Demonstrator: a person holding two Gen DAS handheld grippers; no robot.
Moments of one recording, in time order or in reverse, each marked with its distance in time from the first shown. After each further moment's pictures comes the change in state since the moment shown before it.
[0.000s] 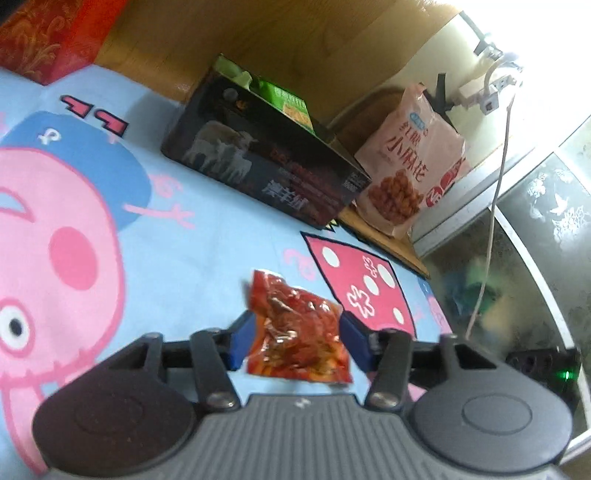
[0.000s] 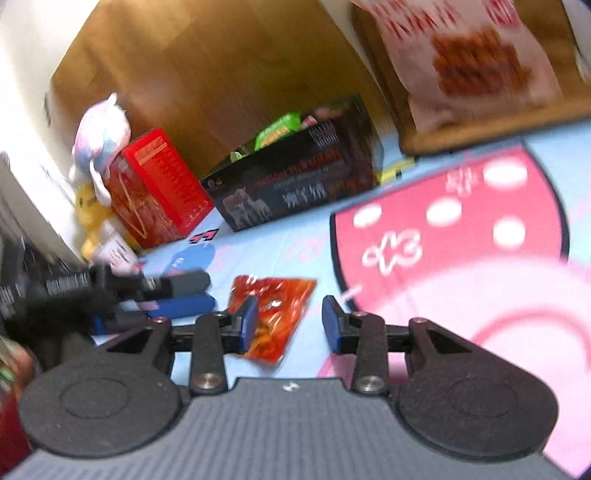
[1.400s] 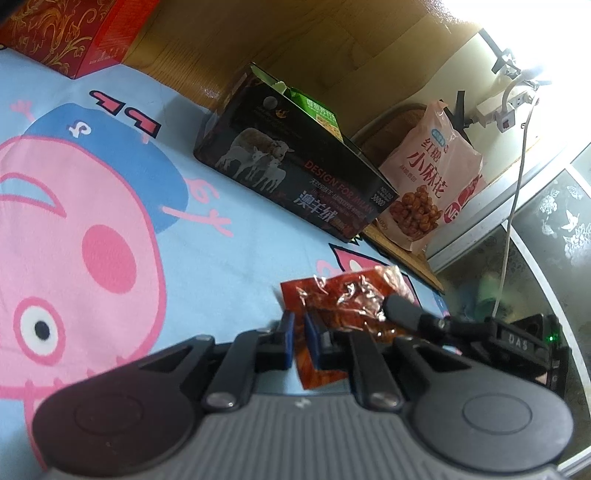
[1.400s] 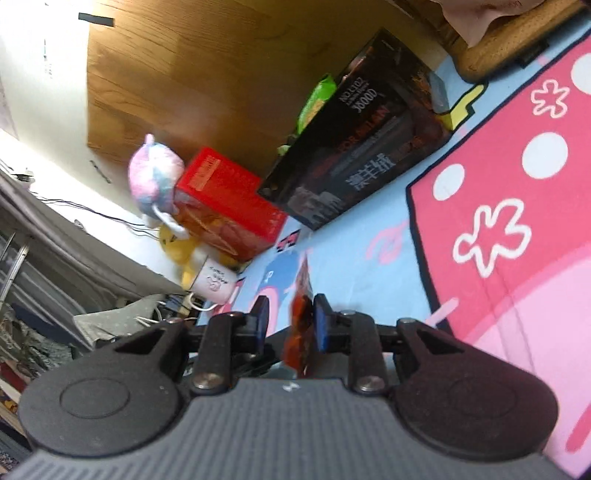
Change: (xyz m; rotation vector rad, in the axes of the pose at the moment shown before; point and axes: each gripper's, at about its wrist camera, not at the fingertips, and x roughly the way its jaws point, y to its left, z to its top) left arm 0.002 0.020 0.001 -0.042 -0.029 0.012; right arm 0.038 -0.026 0.020 0.203 0.111 0.361
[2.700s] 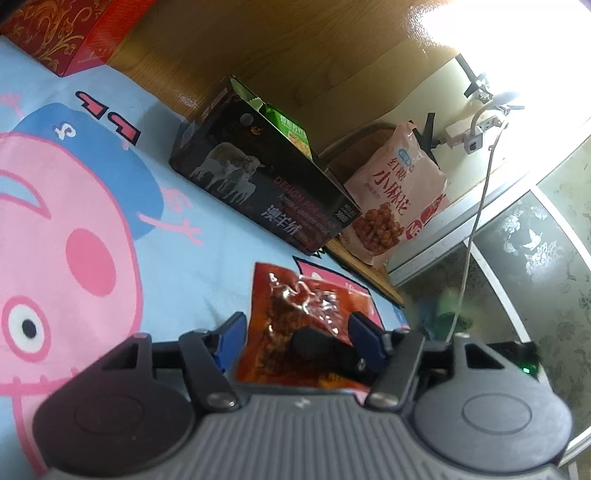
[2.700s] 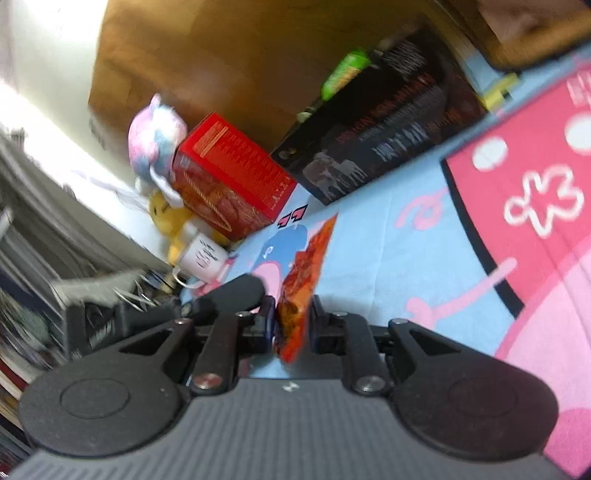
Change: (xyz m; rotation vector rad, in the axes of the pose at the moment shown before) left arm -0.012 0.003 0.002 -0.033 -0.037 -0.137; right arm 0.032 0.040 -0.030 -0.198 0.009 -0.086
